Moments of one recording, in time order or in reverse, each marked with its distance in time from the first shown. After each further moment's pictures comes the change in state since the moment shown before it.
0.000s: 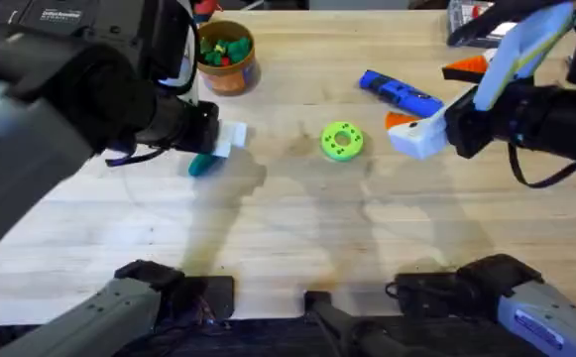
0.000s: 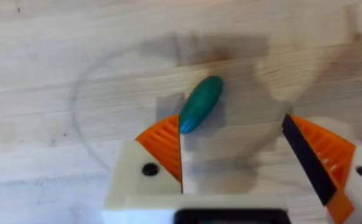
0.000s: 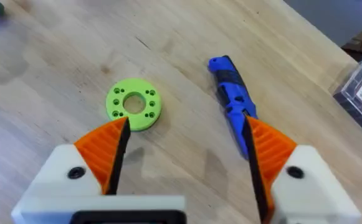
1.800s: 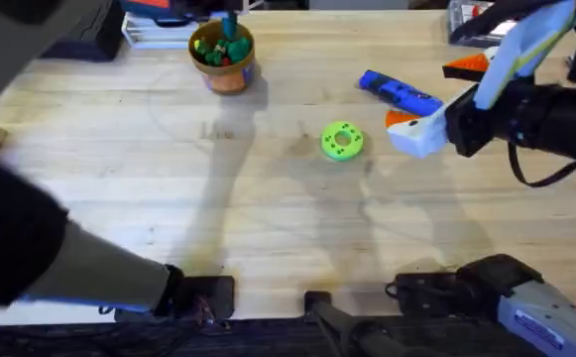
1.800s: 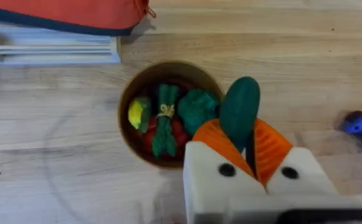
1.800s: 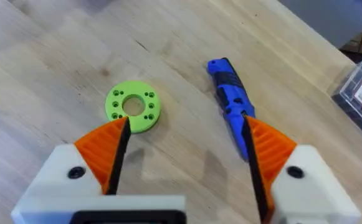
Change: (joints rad) left arm 0.064 0.554 0.574 0.297 0.110 -0.084; right arm 0.000 0.000 0.000 0.010 0.000 0.003
